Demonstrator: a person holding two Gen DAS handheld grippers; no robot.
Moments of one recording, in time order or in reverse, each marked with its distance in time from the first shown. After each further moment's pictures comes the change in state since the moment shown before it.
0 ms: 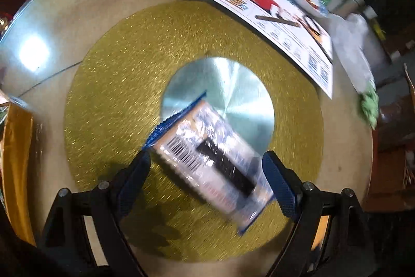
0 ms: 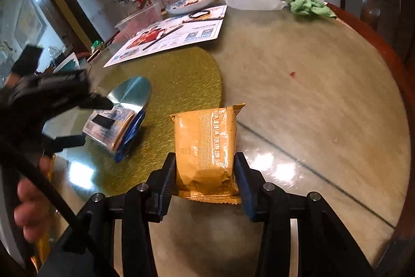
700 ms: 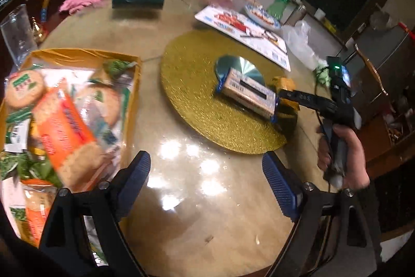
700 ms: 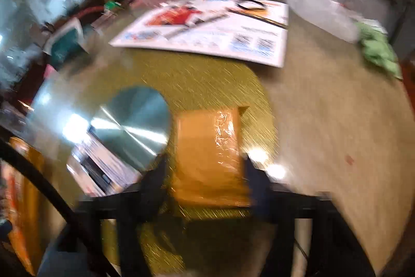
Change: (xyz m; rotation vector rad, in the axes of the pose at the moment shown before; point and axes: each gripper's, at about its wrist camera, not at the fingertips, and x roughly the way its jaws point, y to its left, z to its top) left arm -0.128 0.124 -0.111 0.203 -0.178 -0.173; right arm 0.066 0.044 0.070 -0.248 0.186 -0.001
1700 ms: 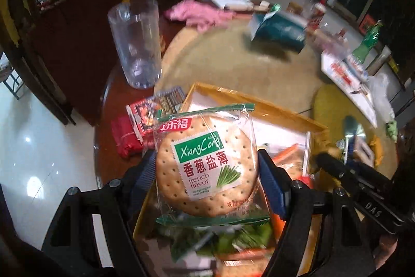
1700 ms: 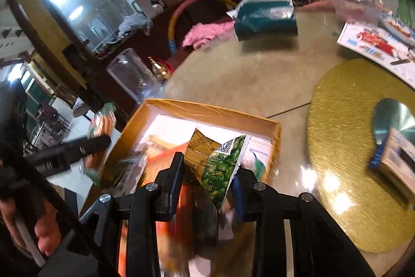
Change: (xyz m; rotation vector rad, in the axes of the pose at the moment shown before) left arm -0.056 0.220 0.055 -0.175 -0.075 0.328; right arm -0.024 0.294 -0.044 -0.237 -0.033 0.477
